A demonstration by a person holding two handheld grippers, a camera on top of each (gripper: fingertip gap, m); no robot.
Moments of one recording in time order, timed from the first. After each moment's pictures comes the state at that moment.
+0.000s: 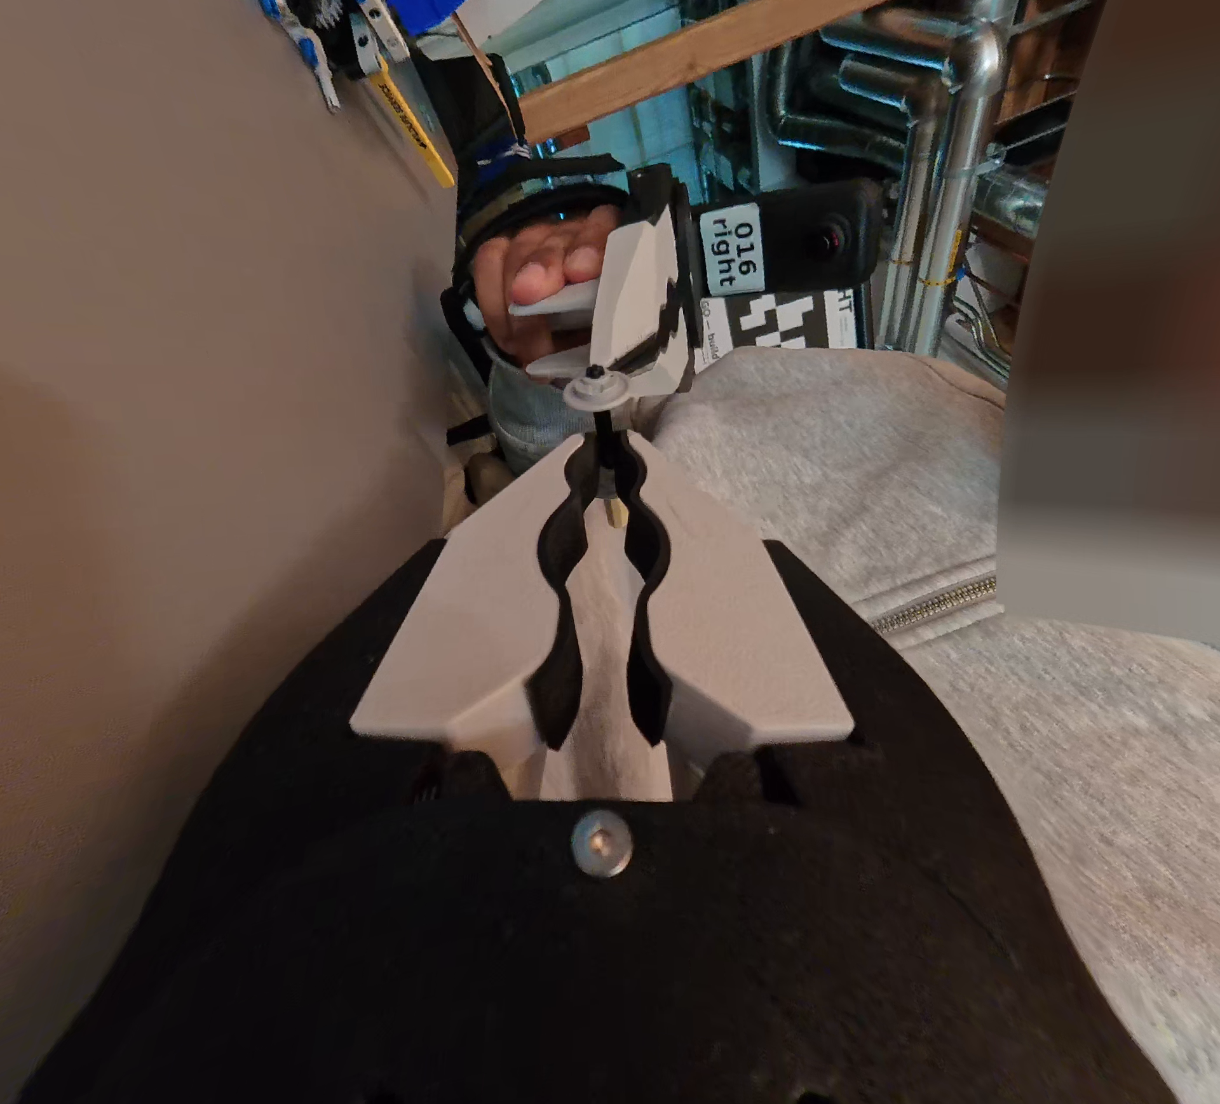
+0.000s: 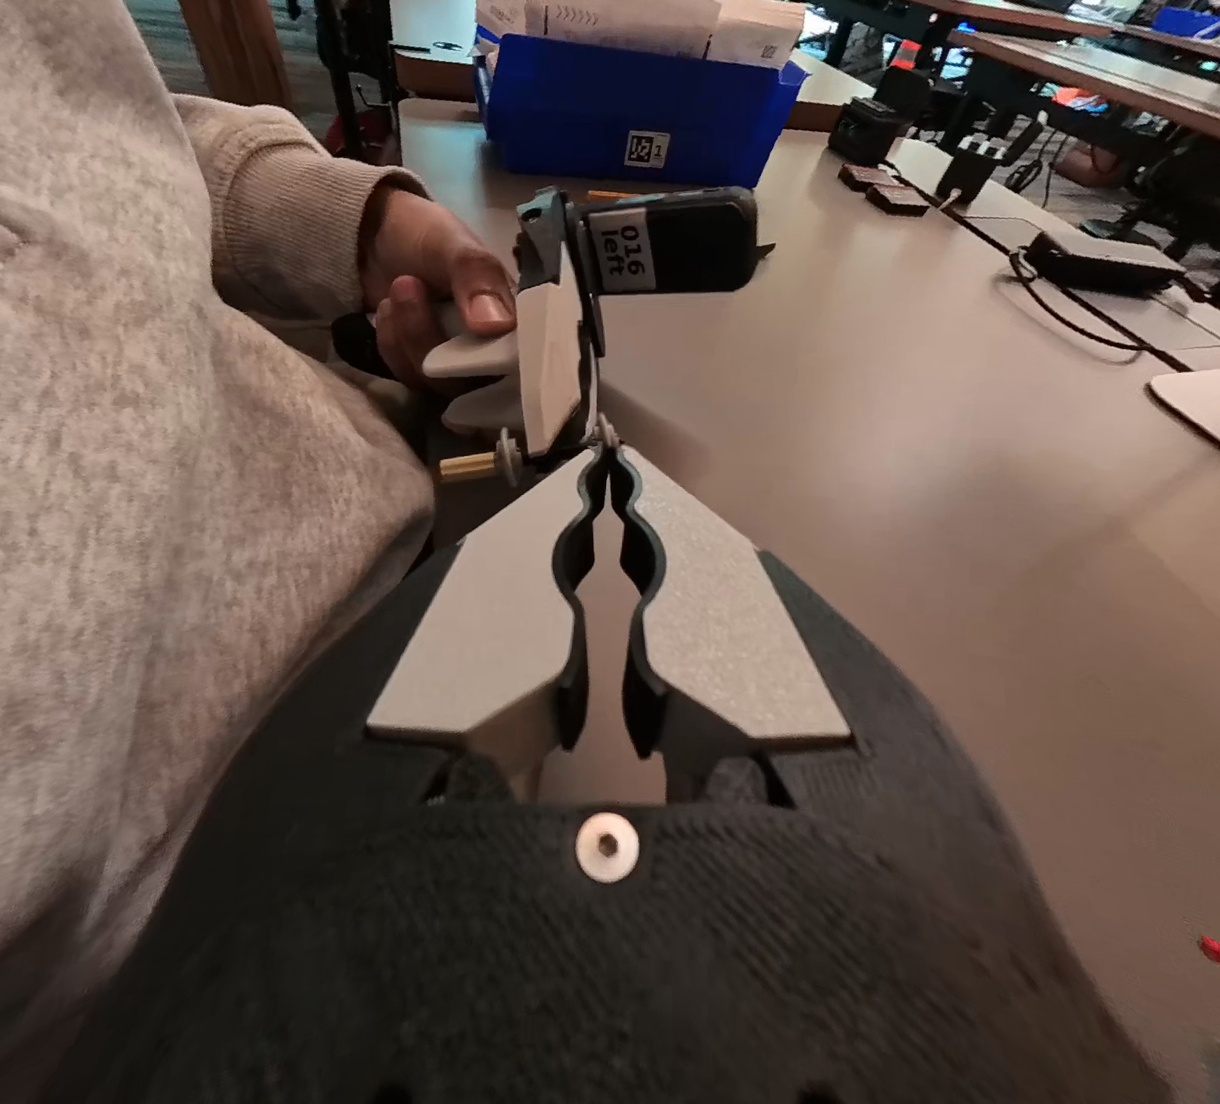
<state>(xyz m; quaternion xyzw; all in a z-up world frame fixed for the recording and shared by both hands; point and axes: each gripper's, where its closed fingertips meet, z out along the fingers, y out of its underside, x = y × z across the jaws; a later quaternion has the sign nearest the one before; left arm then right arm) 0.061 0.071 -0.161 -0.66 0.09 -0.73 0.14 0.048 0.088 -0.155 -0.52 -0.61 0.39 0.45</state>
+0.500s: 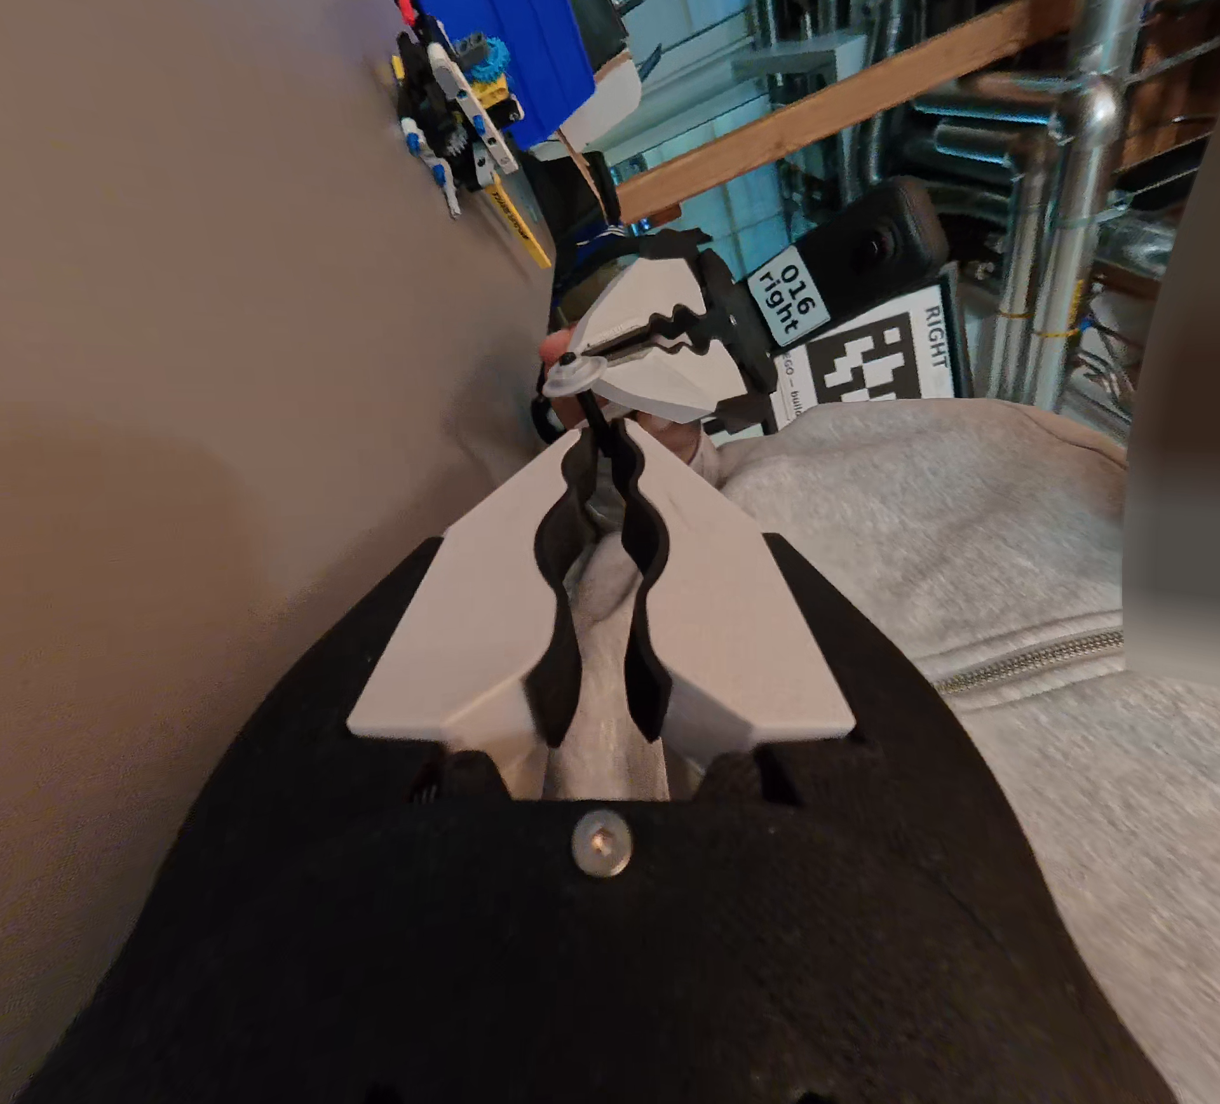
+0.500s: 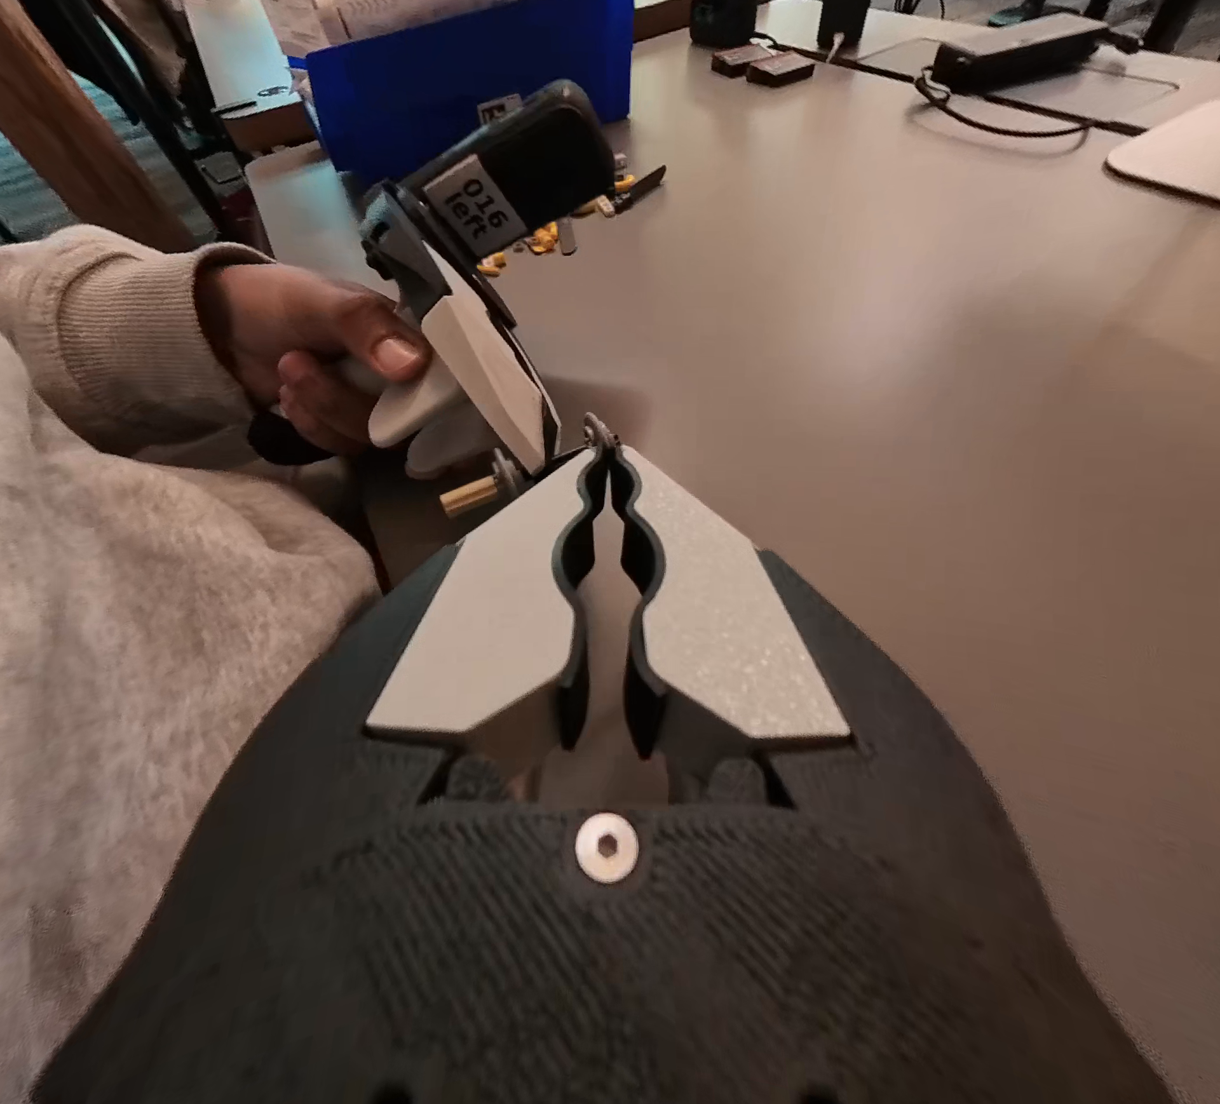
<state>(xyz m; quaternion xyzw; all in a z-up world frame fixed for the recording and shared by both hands) 0.050 0.094 -0.171 -0.70 0.06 -0.68 0.20 0.035 0.118 -0.169 -0.65 -0.49 0.40 0.42</state>
